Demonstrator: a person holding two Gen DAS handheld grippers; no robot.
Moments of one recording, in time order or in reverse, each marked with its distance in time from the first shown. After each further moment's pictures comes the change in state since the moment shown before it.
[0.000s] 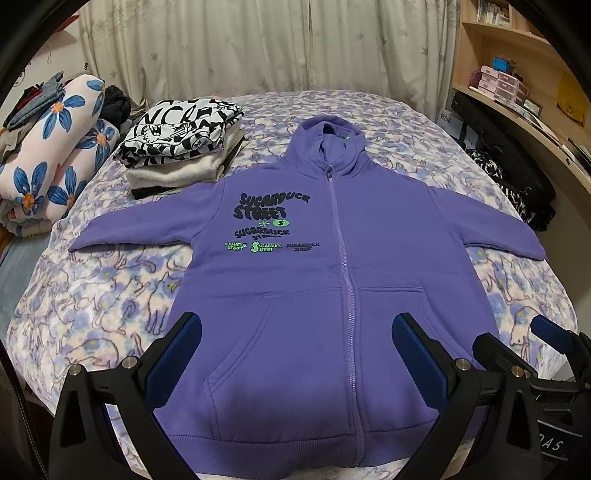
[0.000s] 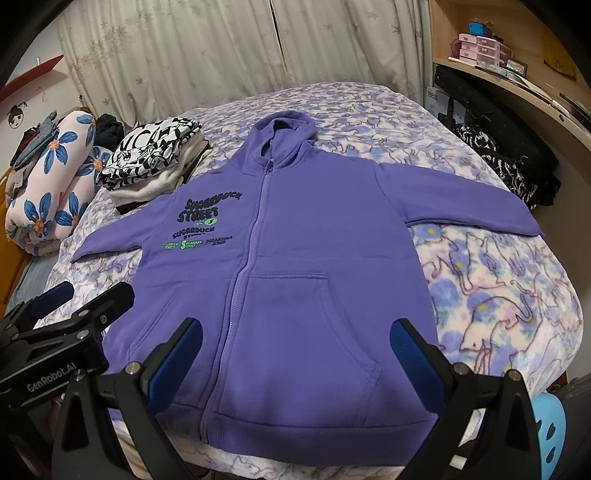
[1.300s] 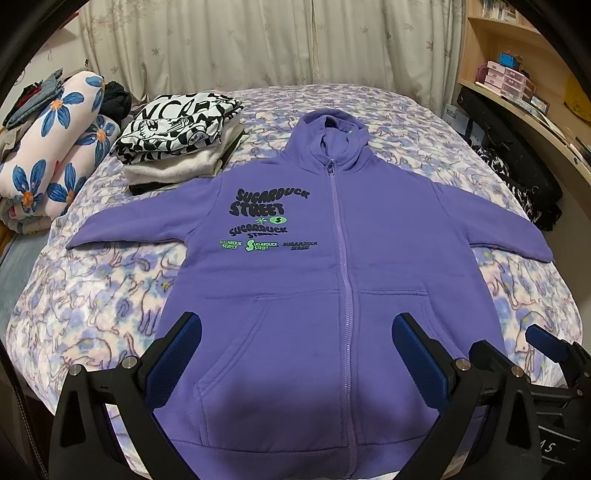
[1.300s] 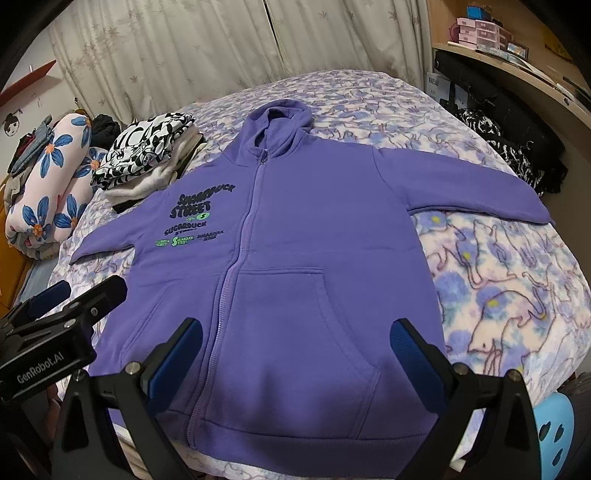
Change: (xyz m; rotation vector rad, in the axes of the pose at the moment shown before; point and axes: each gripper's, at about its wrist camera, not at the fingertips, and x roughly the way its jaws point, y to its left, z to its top) left arm 0.016 -0.005 0.002 -0.005 0.018 0.013; right arm 0.026 -0.017 -0.003 0.032 0.033 0.027
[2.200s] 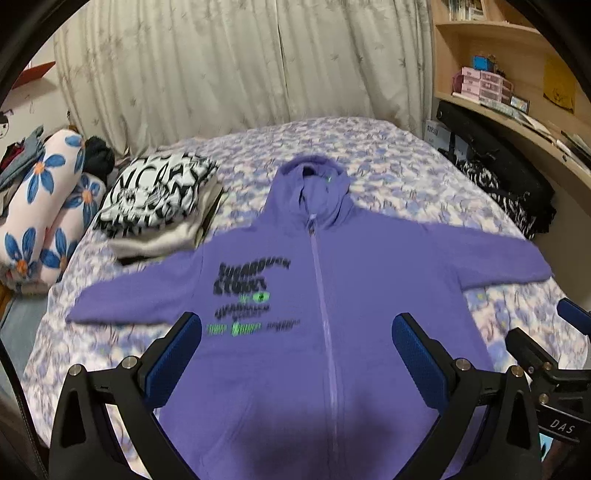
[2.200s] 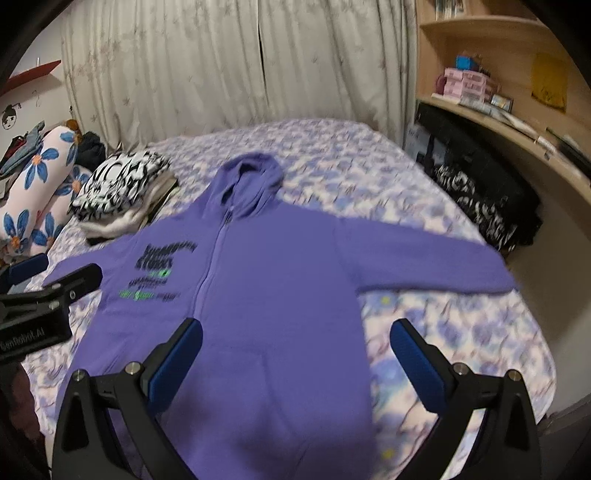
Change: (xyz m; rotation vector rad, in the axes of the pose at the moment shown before) left arm 0.004 -0.045 0.090 0.118 -0.135 0.005; right arm -0.028 -0.042 0.075 -0.069 -0.192 -0.144
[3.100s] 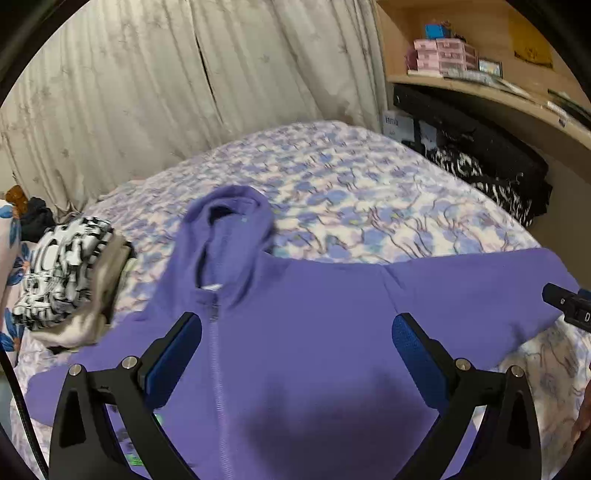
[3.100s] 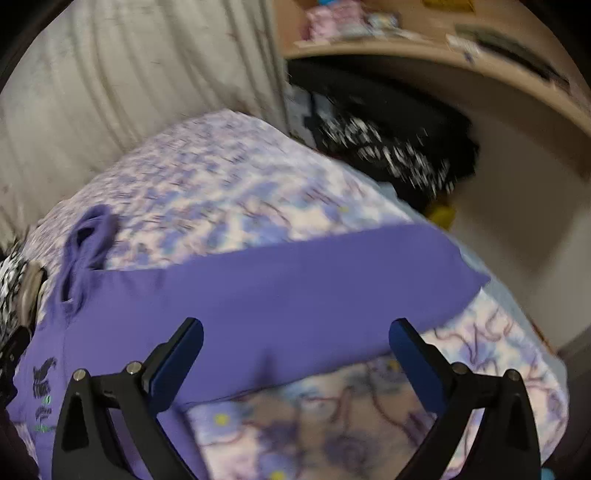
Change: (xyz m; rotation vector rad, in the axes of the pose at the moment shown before) left arm 0.186 -0.158 0.086 0.176 -0.034 -0.083; right arm 0.180 -0.233 0.016 0.453 0.133 -0.216
